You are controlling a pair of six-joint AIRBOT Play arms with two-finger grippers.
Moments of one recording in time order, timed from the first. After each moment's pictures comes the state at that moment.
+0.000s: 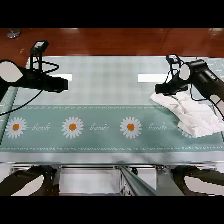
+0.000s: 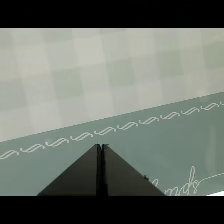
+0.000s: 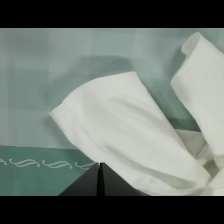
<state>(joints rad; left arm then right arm) -0.16 -1.13 1.12 1.31 -1.06 -1.50 0.18 -1.42 1.21 -1.66 1.10 1.74</state>
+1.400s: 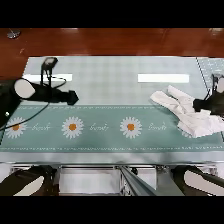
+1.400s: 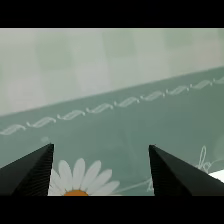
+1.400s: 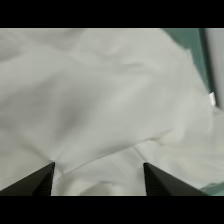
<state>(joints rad) -0.23 -1.09 0.86 1.28 -0.93 -1.48 -0.26 -1.28 0.95 -1.84 1.20 1.81</state>
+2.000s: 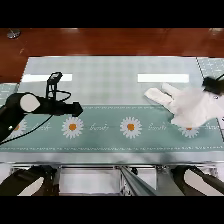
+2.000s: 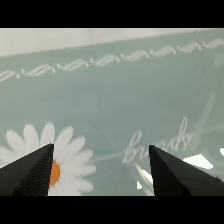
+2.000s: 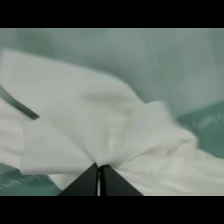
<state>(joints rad) -0.27 -0.96 0.76 1.23 -0.98 -1.55 -0.34 -1.13 1.25 -1.42 1.16 1.57</state>
